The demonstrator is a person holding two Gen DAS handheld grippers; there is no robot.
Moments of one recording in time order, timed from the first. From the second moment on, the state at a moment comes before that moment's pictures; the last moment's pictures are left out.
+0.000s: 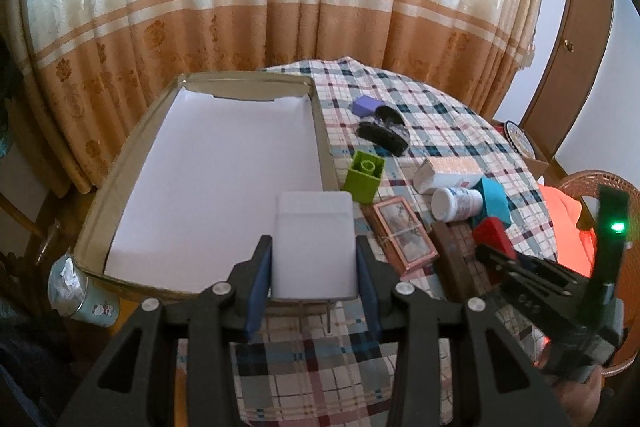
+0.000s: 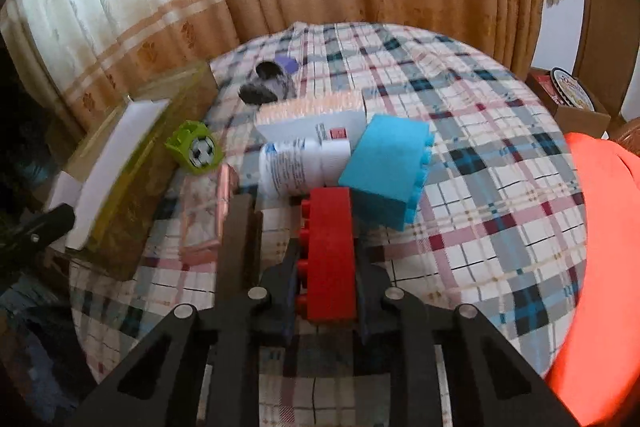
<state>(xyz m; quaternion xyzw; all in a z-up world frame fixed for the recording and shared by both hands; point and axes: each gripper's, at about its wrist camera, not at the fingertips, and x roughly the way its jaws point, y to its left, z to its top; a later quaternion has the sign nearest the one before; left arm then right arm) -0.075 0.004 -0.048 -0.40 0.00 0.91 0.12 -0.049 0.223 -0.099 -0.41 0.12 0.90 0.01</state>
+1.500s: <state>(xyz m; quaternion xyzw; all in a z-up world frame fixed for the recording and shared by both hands) -0.129 -0.057 -0.068 -0.42 0.05 0.91 -0.04 -0.138 0.072 -0.057 -0.40 0.09 0.90 -0.17</state>
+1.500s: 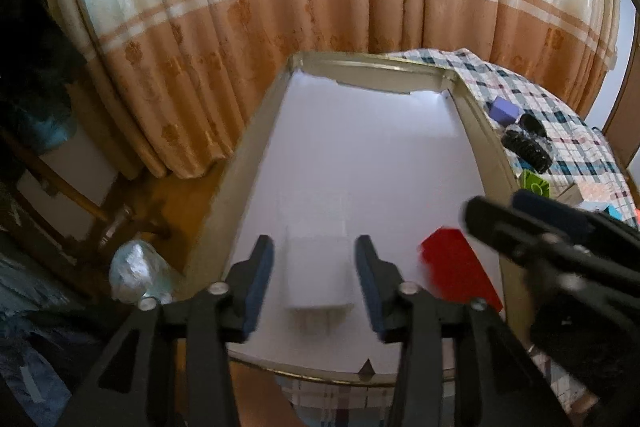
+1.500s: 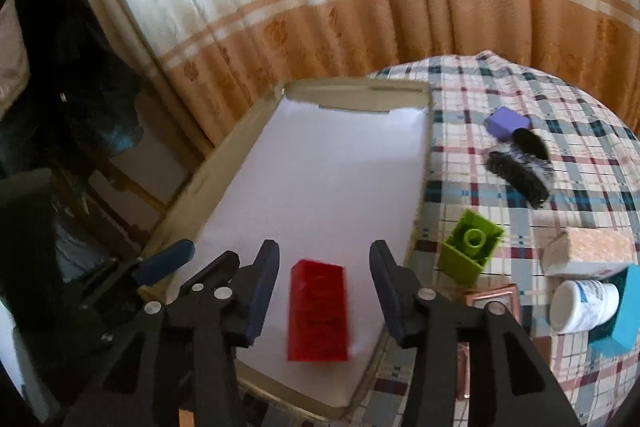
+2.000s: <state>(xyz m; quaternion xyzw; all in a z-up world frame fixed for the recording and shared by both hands) -0.099 -0.027 -0.041 -0.36 0.08 0.93 -0.04 -0.072 0.138 -0.032 -0.32 0.15 0.93 -0.08</state>
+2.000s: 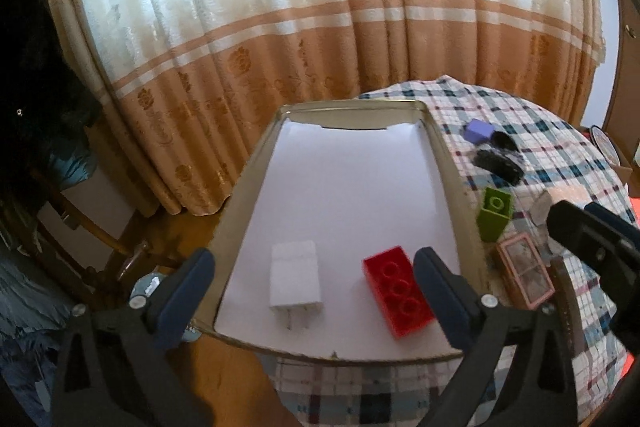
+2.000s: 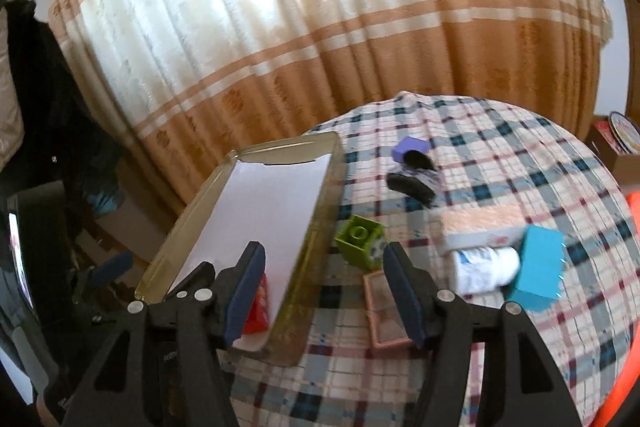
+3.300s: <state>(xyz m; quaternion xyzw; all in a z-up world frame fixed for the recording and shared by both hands) -0.049 0.034 -0.063 -0.40 0.09 0.91 0.03 -0.010 0.210 -0.073 -0.34 0.16 0.92 -0.01</state>
